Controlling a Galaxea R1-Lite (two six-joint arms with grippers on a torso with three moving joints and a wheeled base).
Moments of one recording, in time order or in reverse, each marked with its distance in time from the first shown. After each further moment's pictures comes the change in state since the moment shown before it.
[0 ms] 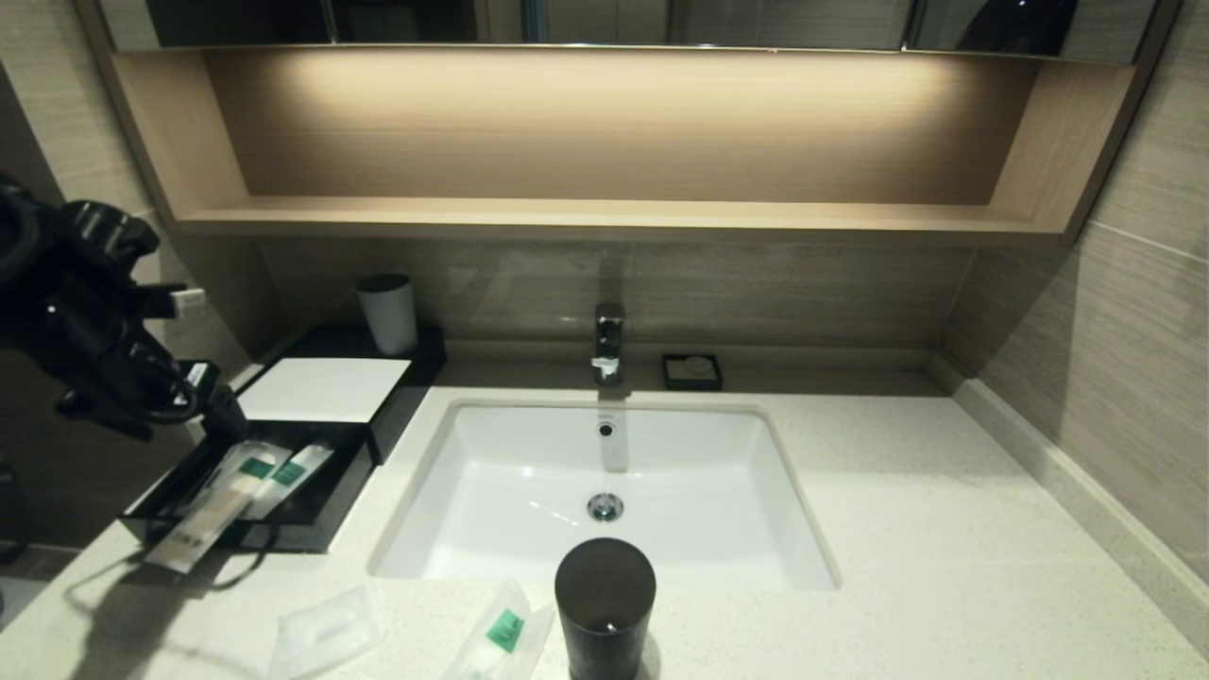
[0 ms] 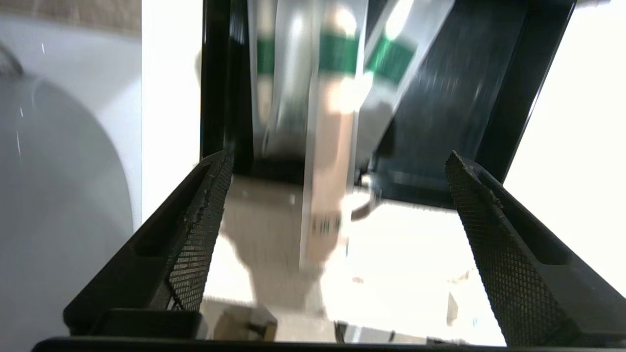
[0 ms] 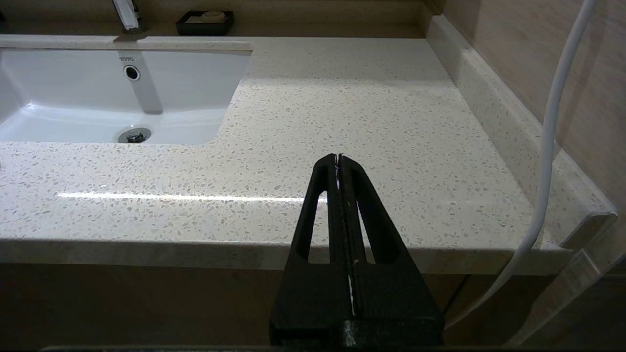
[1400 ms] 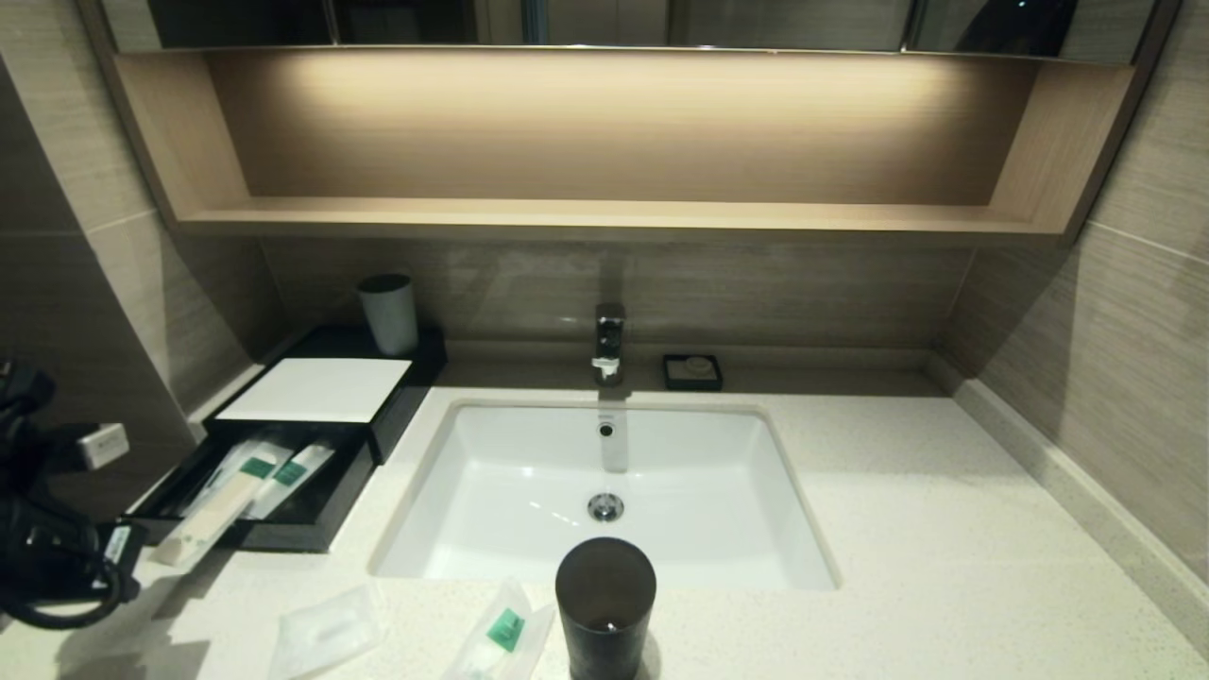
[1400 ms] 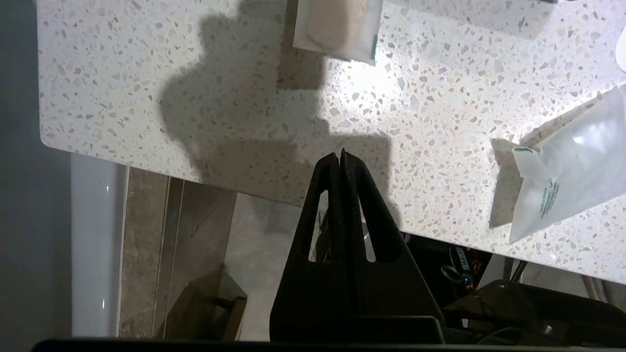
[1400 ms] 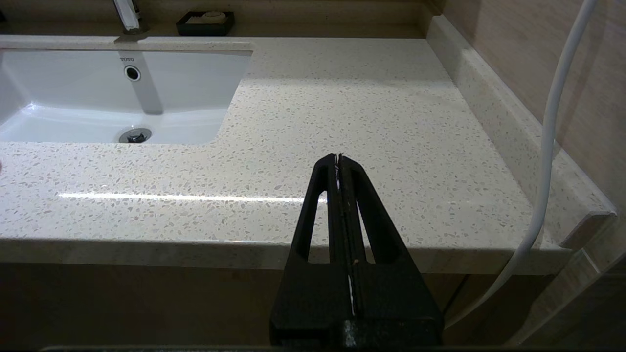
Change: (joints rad) left arm 0.090 -0.388 0.824 -0.414 -0.035 0.003; right arm 0.000 0.000 0.000 0.000 0.000 0.001
